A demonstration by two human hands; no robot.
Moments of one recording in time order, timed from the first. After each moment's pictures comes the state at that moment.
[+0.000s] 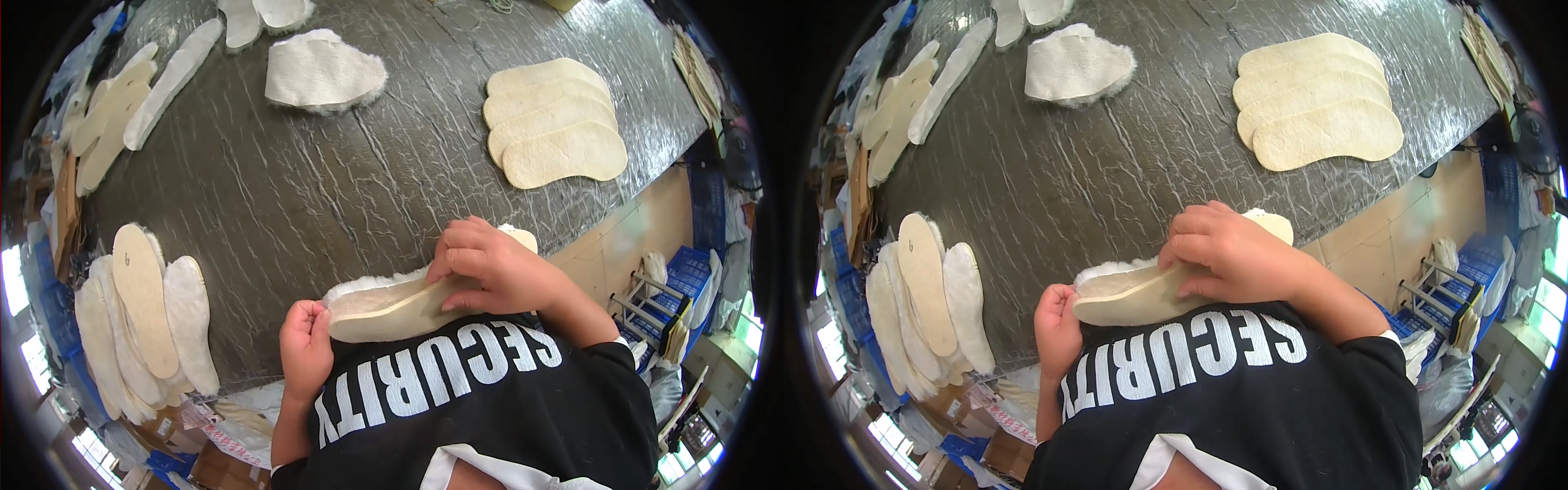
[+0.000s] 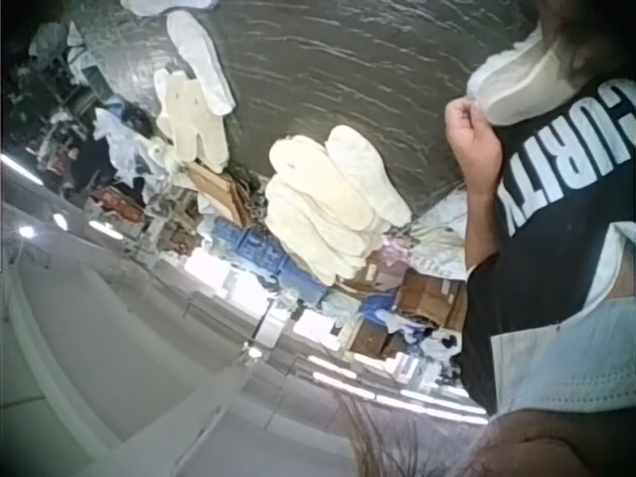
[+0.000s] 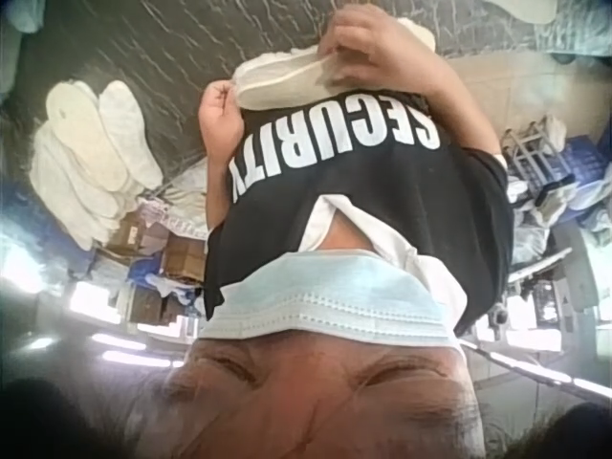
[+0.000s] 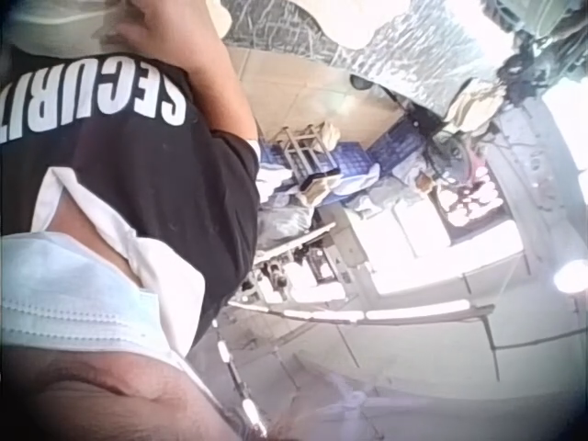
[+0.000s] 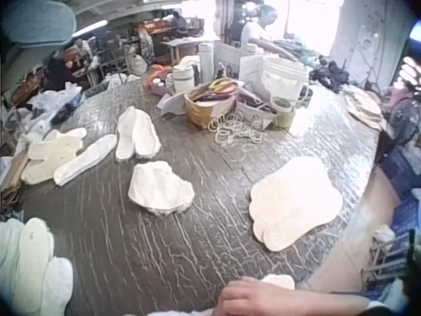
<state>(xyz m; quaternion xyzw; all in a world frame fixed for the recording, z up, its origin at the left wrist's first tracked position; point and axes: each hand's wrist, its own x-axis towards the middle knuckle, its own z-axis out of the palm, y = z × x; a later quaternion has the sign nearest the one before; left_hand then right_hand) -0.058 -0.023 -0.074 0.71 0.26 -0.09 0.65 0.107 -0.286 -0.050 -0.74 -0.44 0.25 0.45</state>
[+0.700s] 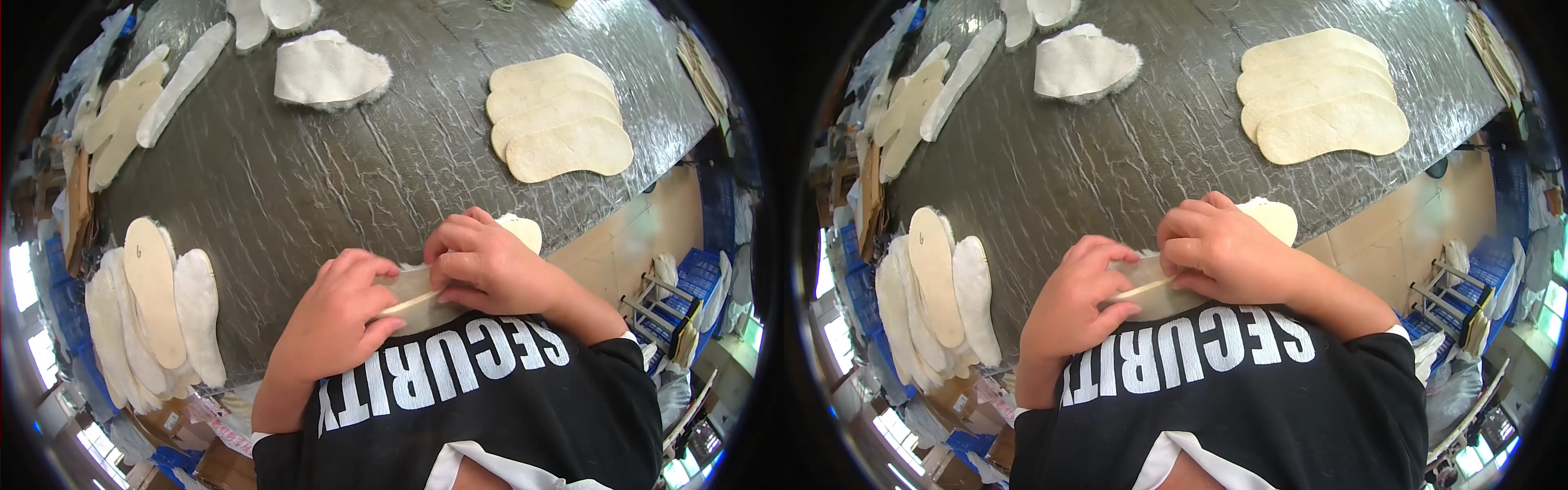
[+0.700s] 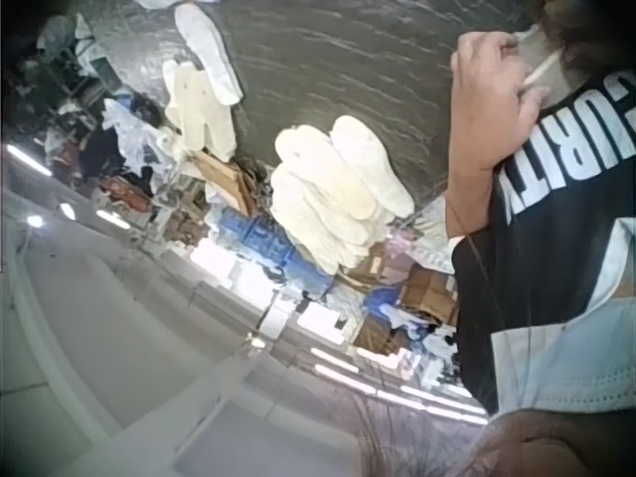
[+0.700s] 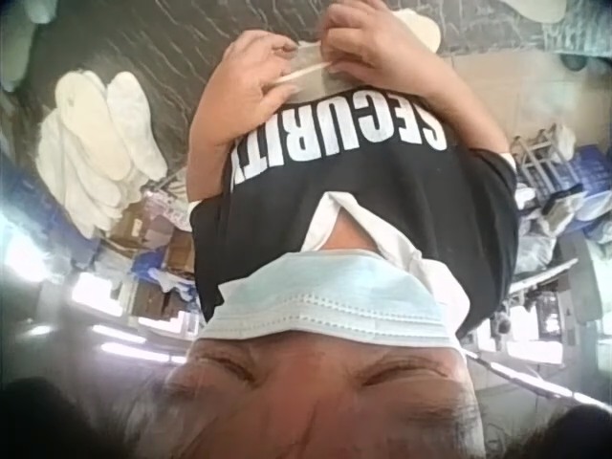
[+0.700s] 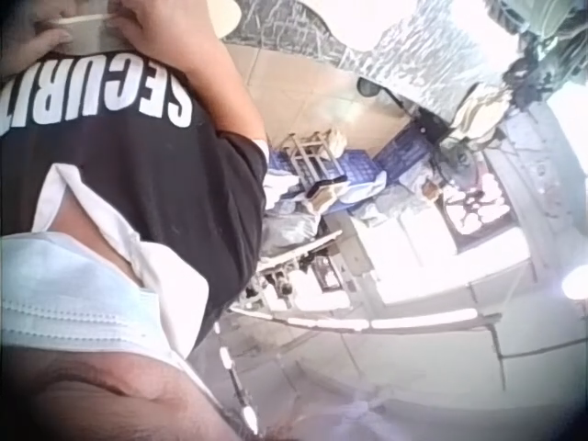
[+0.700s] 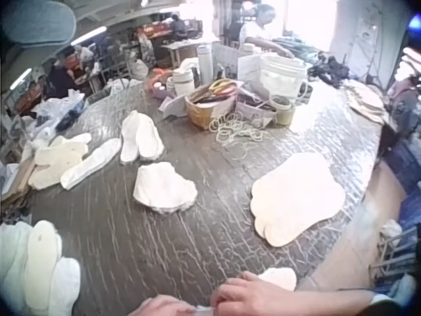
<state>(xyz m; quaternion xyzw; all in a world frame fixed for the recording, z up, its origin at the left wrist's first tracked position) 0.028 -0.036 -0.017 0.87 -0.21 -0.21 0.40 0.100 -0.281 -0.043 -0.75 -0.47 0.19 0.42</state>
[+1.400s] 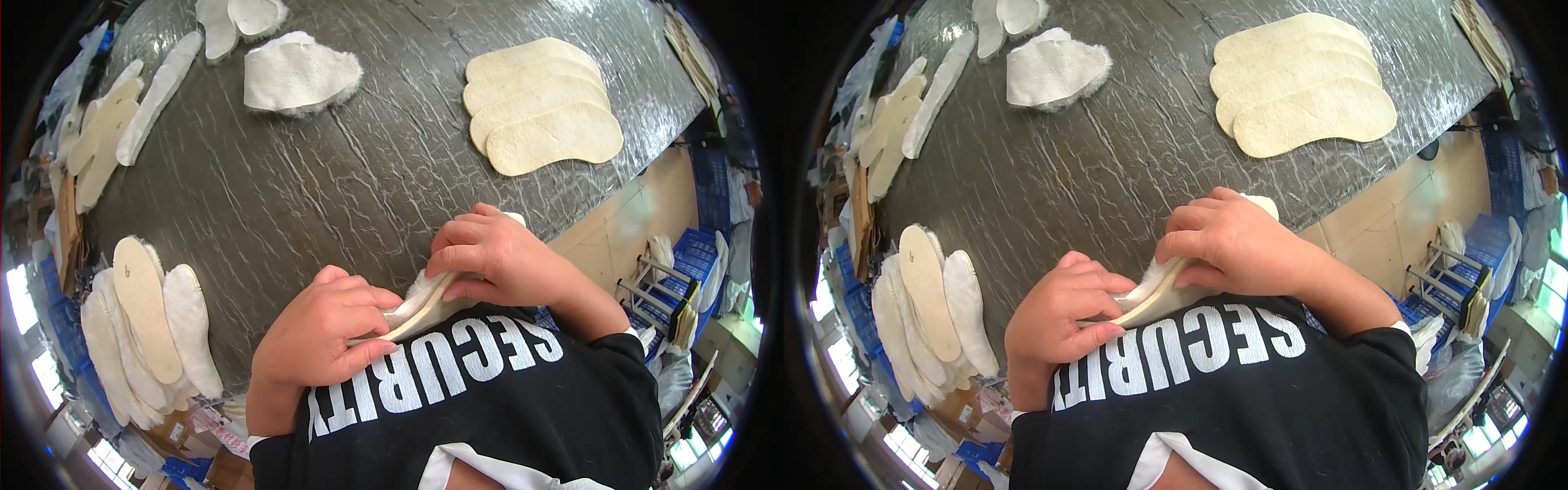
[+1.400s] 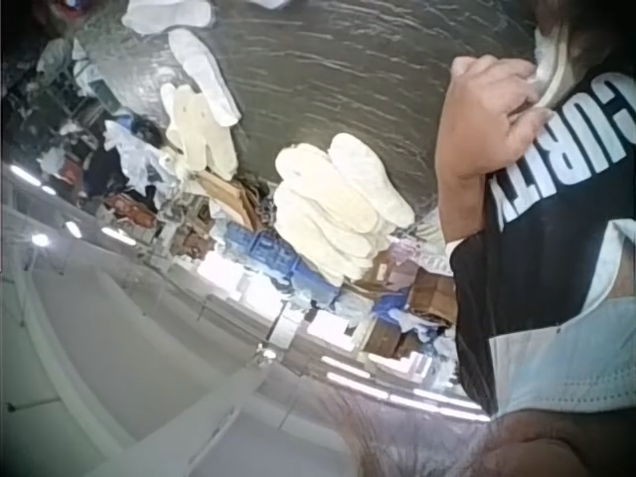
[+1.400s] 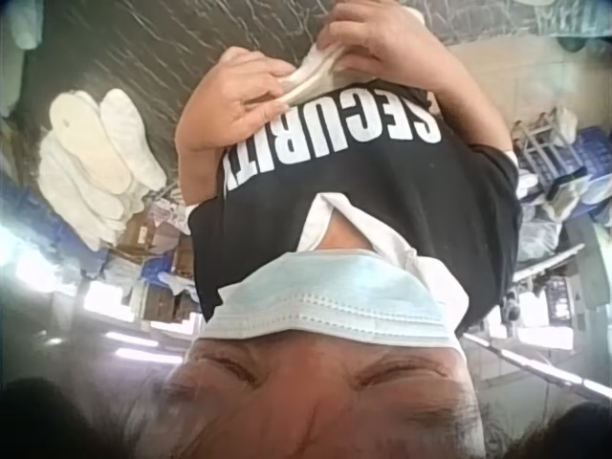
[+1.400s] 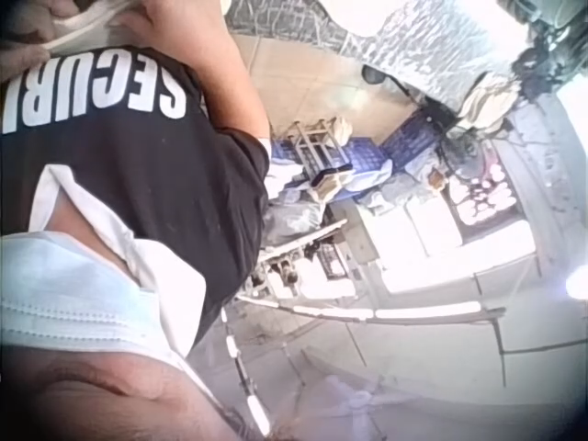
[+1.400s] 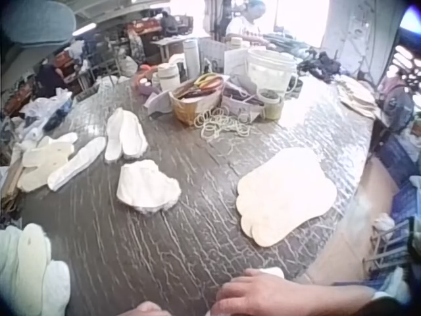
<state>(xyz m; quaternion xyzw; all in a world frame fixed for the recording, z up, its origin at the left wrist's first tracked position) 0.043 -0.036 -0.017 0.78 -0.28 -0.24 0.50 0.107 -0.304 -0.044 -0.77 -0.45 0.21 0.39</state>
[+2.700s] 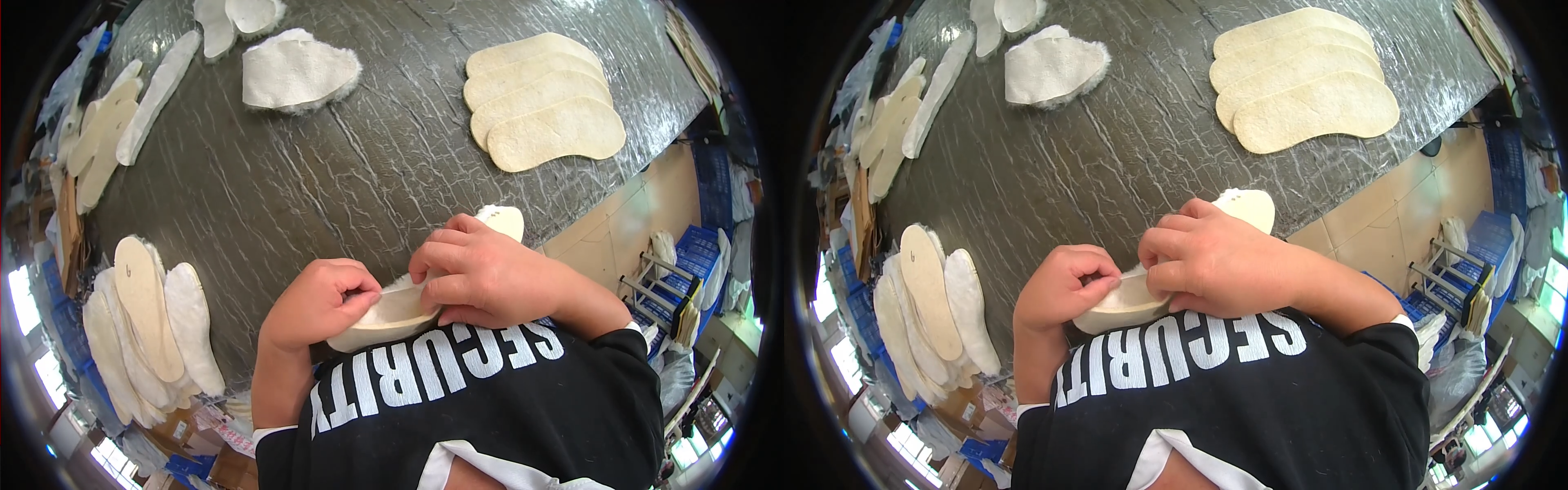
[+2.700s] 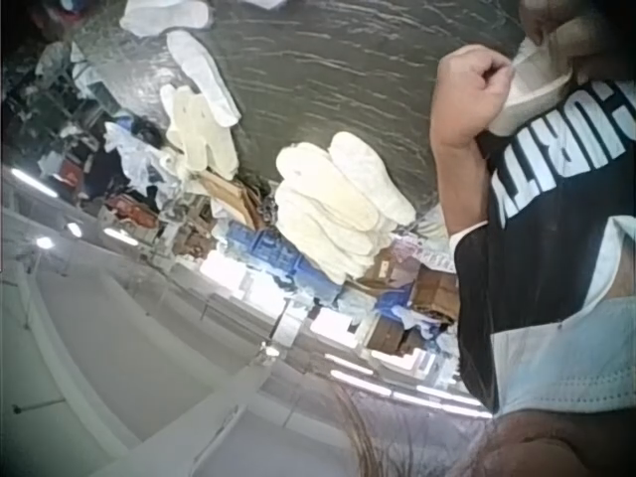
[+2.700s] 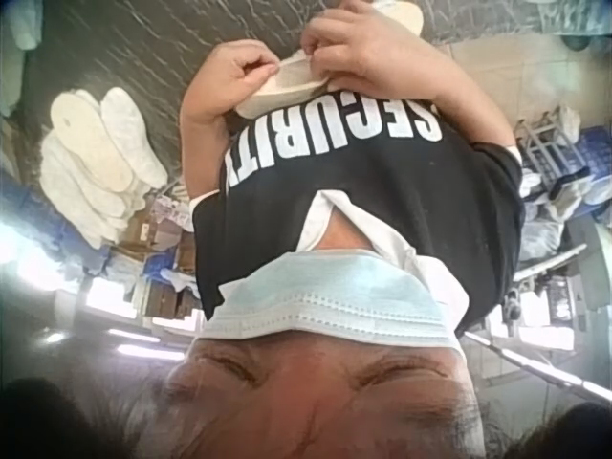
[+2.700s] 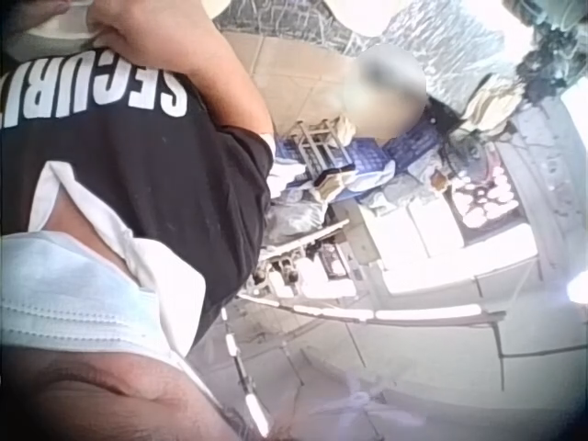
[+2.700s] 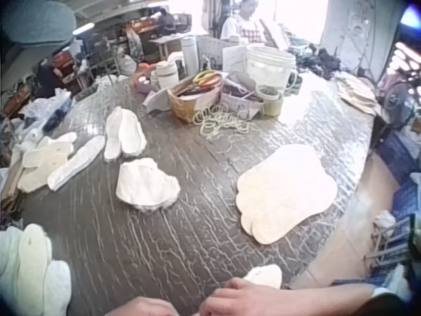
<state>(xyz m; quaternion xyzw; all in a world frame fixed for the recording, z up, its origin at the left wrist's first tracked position) 0.049 -0.033 -0.045 0.75 -0.11 -0.35 0.56 0.101 -0.292 -0.036 -0.72 -0.52 0.23 0.41</state>
